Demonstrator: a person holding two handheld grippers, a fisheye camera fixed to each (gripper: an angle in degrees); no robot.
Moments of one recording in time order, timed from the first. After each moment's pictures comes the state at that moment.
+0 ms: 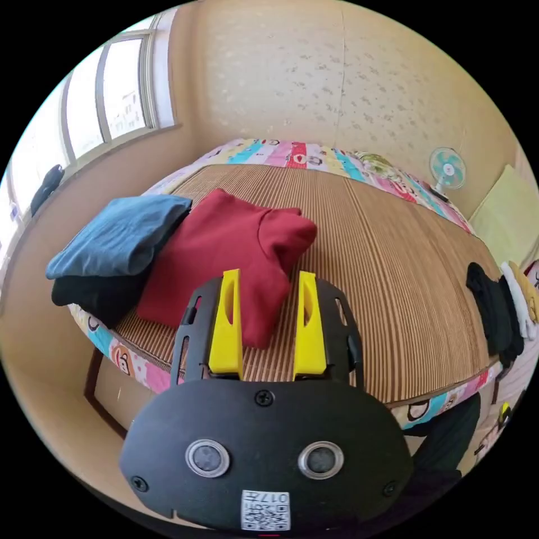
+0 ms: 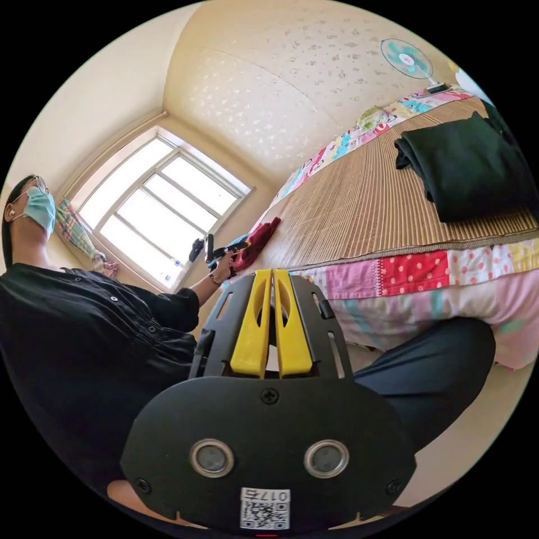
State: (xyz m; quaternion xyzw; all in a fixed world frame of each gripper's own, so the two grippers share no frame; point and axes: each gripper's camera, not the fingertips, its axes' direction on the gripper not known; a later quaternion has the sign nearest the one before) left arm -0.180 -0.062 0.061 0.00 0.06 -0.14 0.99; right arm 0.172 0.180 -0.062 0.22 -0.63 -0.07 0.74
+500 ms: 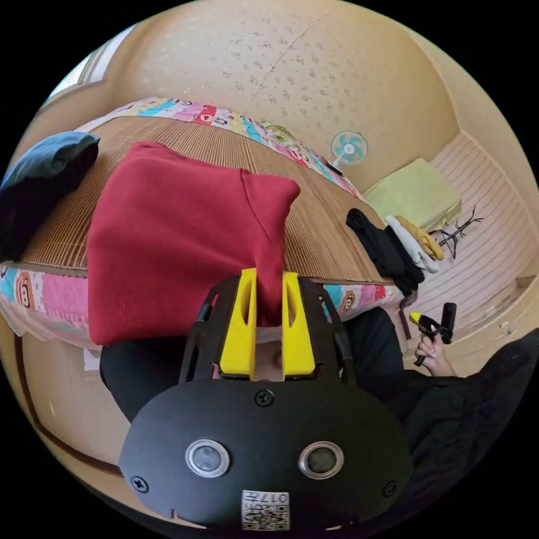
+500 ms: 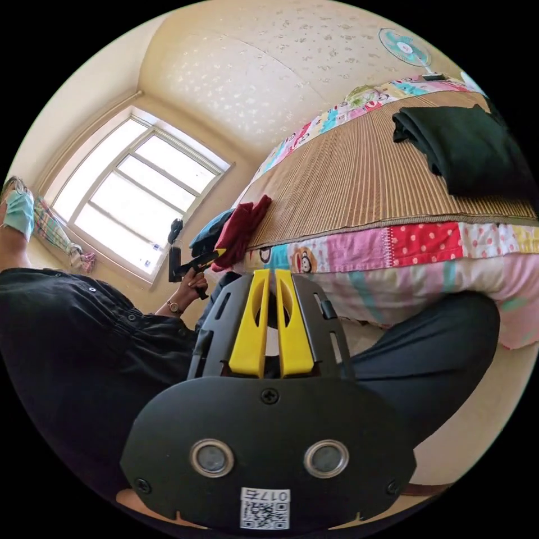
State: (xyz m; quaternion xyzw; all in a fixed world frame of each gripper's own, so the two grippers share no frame) left arm -0.128 0.105 -0.014 0.06 0.38 -0.02 0.92; right arm 0.108 0.200 -0.005 0.16 -0.60 -0.10 0.78
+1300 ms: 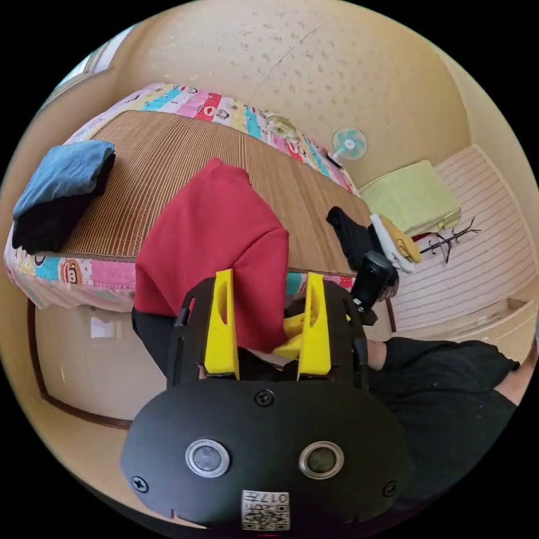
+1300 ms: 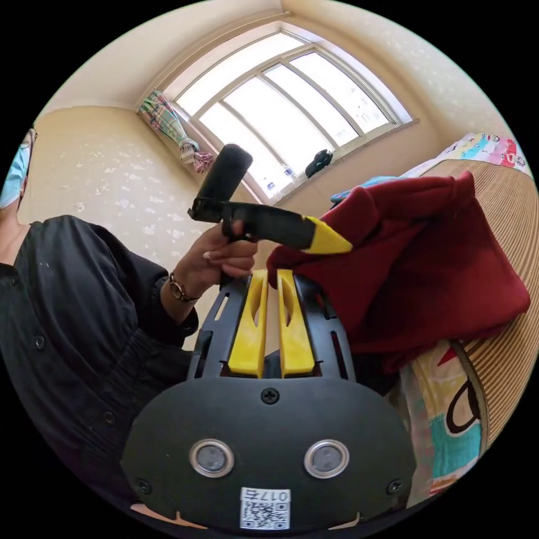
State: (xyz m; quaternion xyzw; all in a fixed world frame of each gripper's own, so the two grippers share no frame) left arm -0.165 0.084 -0.117 -0.05 0.27 -0.04 0.96; right arm -0.161 0.226 -0.101 0.16 -0.69 -0.42 0.56
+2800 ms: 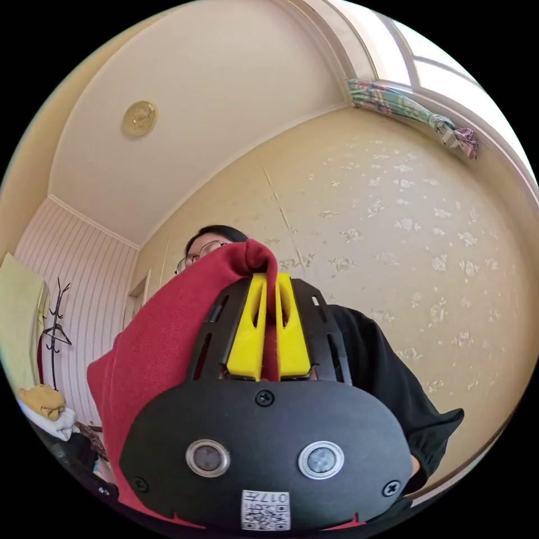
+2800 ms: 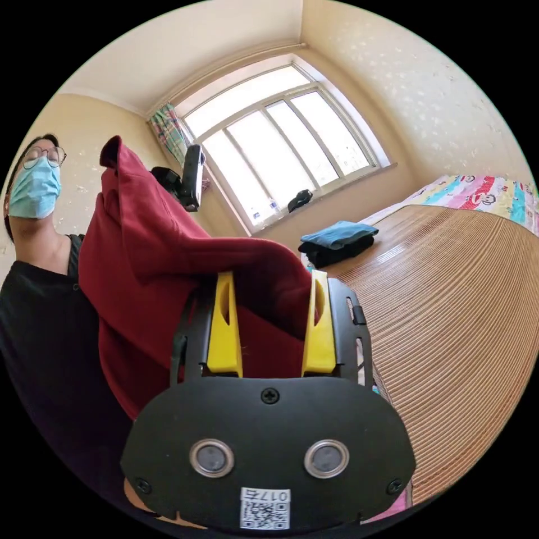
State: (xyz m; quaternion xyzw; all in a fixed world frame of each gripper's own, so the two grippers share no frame) left arm -0.157 0.195 -0.300 0.30 0.90 0.31 0.07; right arm -0.076 0.131 -0.089 0.26 -0.66 -0.39 0.58
